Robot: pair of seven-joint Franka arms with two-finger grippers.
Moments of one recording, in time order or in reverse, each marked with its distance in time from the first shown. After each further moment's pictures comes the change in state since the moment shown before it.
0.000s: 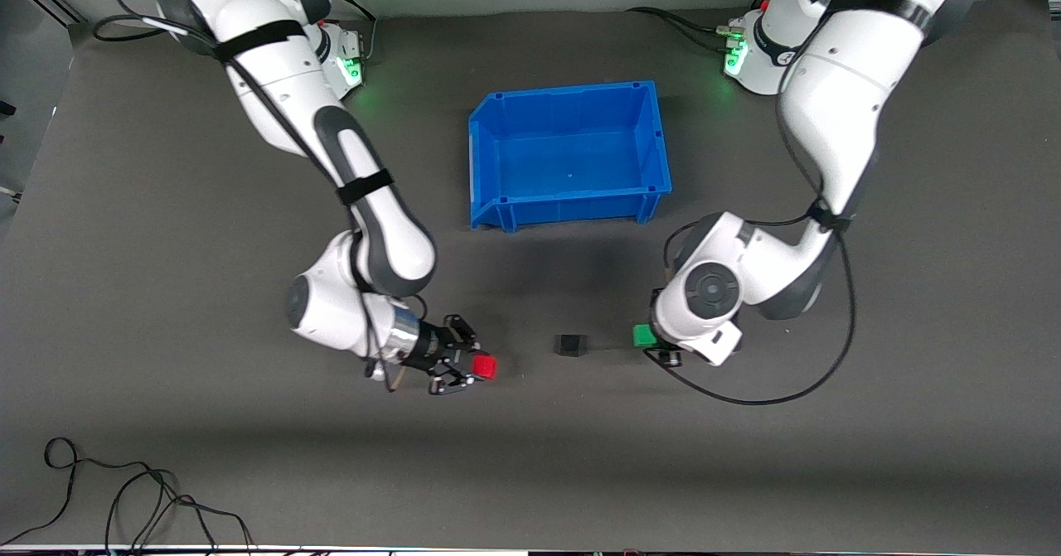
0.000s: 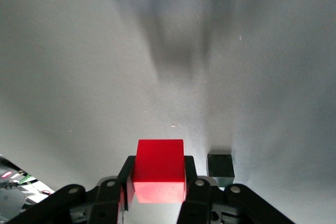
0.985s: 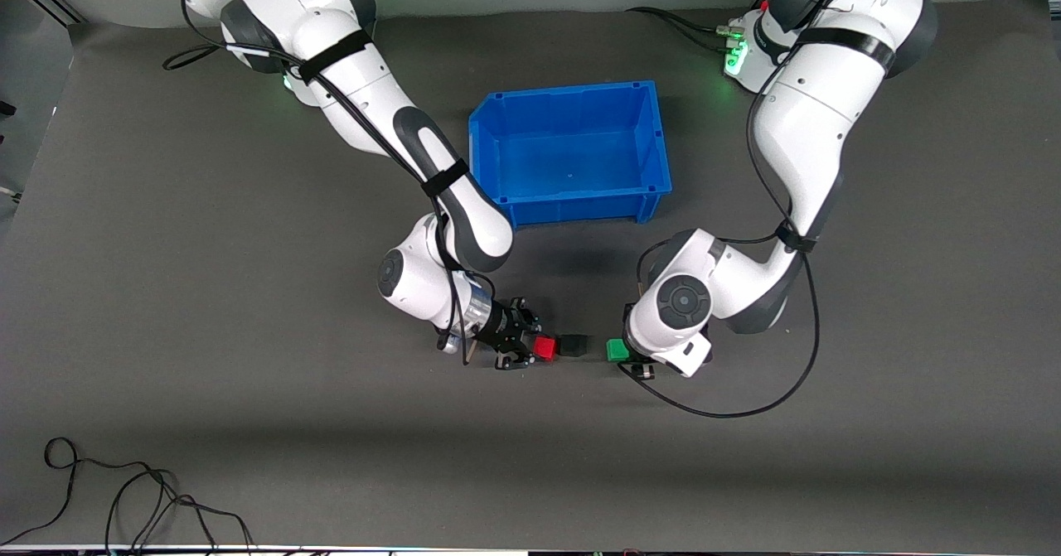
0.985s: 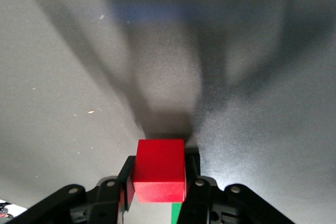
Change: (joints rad) left arm -0.053 0.109 0.006 0.121 0.000 0.063 -0.034; right arm 0.133 0.126 0.030 0.060 0.149 0.167 0.004
